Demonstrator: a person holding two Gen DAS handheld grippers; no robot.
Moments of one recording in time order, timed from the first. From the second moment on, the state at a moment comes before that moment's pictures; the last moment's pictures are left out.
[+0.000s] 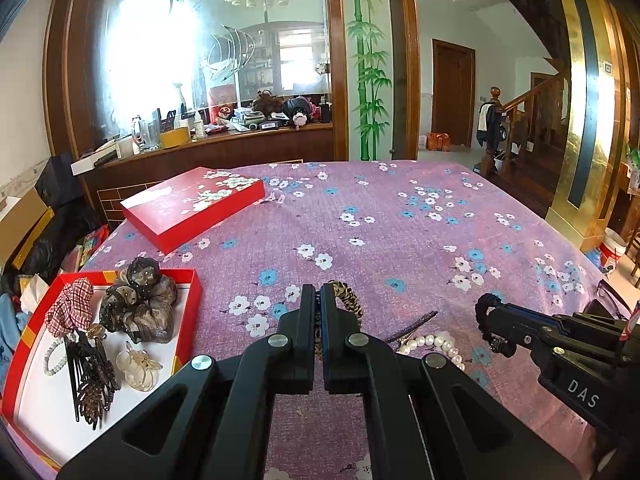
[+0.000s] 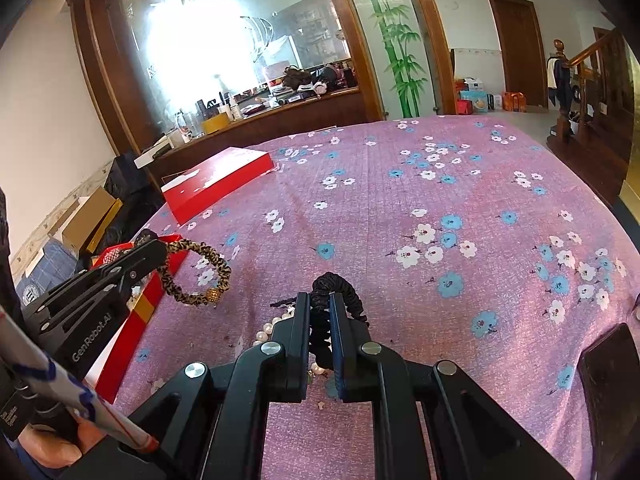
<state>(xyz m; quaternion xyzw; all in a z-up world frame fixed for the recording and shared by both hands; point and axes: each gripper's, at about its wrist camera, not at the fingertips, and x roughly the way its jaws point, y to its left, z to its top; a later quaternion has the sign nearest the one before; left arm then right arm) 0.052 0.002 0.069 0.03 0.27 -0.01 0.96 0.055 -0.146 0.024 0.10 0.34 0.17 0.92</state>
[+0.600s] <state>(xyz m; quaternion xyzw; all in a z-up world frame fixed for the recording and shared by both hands) 0.005 0.021 0.103 0.01 0.26 -0.02 0.97 0.004 -0.146 0.051 0.15 0.33 0.17 0.92</state>
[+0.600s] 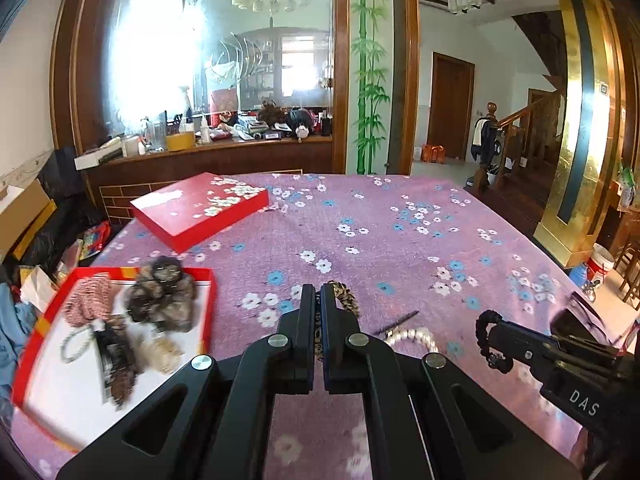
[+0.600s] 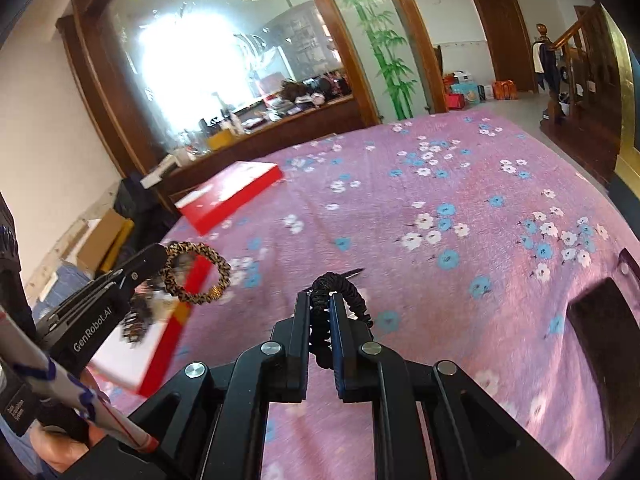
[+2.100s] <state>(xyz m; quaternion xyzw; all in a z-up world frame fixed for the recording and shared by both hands) -0.041 0.327 0.026 -0.21 0.33 0.14 0.91 0.016 0.128 0.005 0.01 0.43 0.34 0.84</state>
